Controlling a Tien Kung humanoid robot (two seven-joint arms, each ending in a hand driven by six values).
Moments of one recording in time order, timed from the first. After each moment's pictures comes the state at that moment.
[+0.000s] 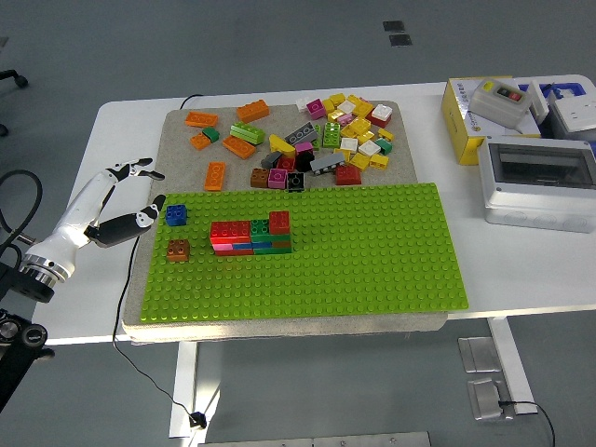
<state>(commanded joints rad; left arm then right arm) -0.17 0.37 -1.25 -1.40 1.70 0.07 -0.18 0.16 -0.13 1.26 0.18 -0.99 -0.06 -0.39</state>
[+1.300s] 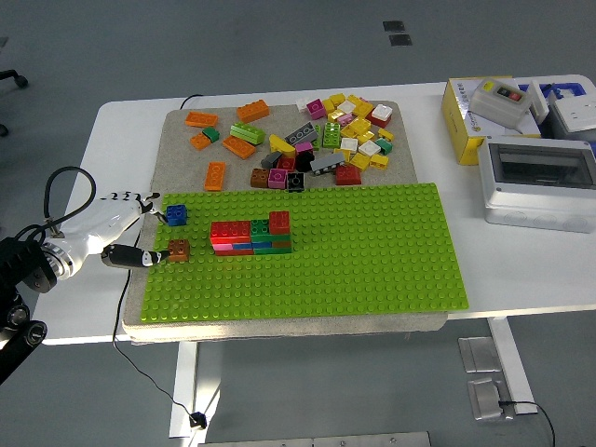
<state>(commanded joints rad) -0.40 0.56 -0.89 -1.34 1.98 -0.04 0.03 0.17 -0.15 1.29 0.18 -1.01 -0.06 -0.39</state>
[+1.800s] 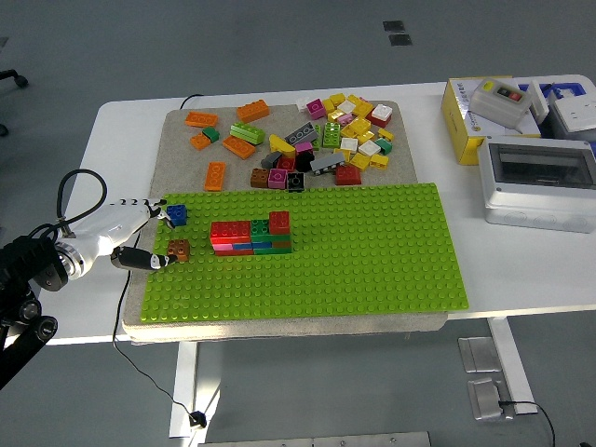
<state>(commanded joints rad) -0.43 0.53 -0.85 -1.29 1.96 -0.07 0.05 0.17 -0.15 1.29 0.18 -1.01 -0.06 -0.39</state>
